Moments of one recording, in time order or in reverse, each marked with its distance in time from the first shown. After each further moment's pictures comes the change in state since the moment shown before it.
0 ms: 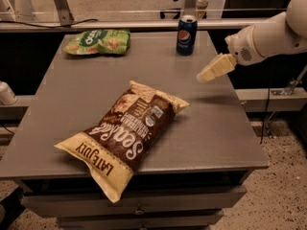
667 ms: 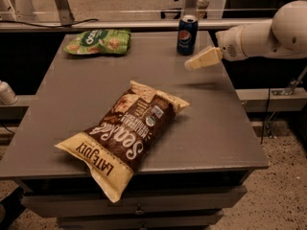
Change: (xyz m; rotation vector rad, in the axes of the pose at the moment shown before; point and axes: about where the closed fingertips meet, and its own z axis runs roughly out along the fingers) arm -0.028 -0.032 0.046 0.008 -0.198 0.075
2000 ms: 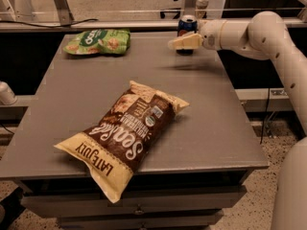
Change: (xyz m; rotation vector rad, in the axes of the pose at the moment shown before) arm -0.054 -0.043 0.076 -0.076 -0.317 0.069
